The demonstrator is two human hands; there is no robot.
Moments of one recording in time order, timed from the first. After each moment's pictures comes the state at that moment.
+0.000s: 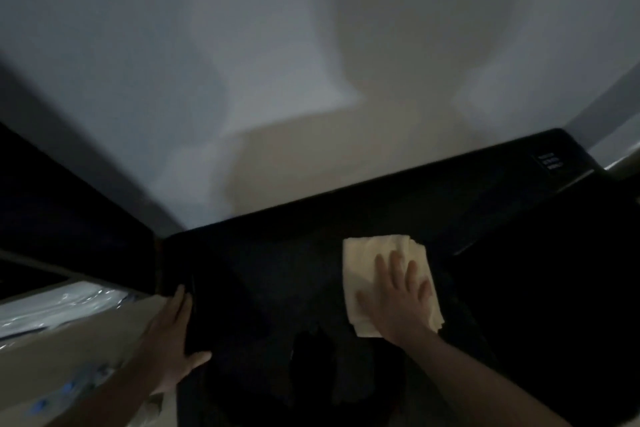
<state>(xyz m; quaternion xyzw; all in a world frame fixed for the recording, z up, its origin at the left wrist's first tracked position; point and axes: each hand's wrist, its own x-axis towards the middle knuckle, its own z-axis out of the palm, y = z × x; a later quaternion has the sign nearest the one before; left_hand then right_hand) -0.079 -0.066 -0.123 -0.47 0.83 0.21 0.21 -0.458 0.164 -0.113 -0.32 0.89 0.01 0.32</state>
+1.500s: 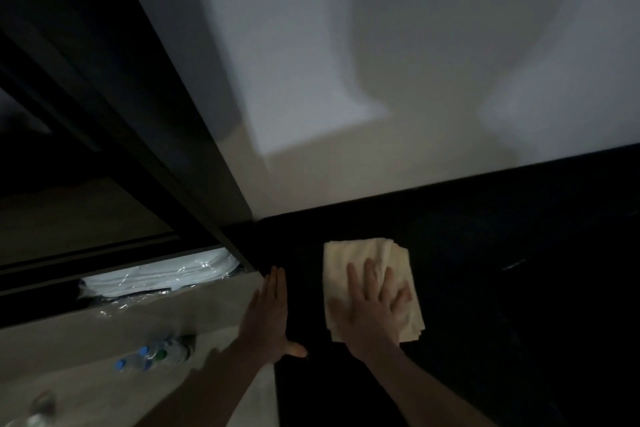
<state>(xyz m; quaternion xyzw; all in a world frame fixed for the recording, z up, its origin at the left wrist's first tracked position) -0.076 -0.065 -0.105 -0.40 0.86 0.21 0.22 -0.255 0.057 -0.120 -0.43 0.86 -0.01 0.29</state>
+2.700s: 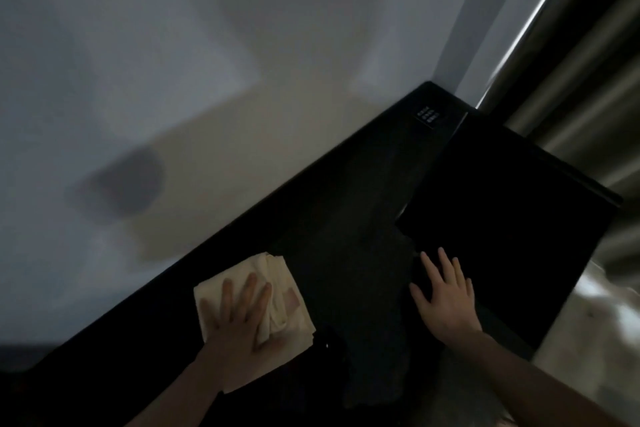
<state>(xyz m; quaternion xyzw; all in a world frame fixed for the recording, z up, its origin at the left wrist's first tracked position) -0.351 -0.005 -0.115 -0.16 0.90 0.15 0.38 -0.565 0.340 -0.128 -0.12 0.97 -0.11 0.18</state>
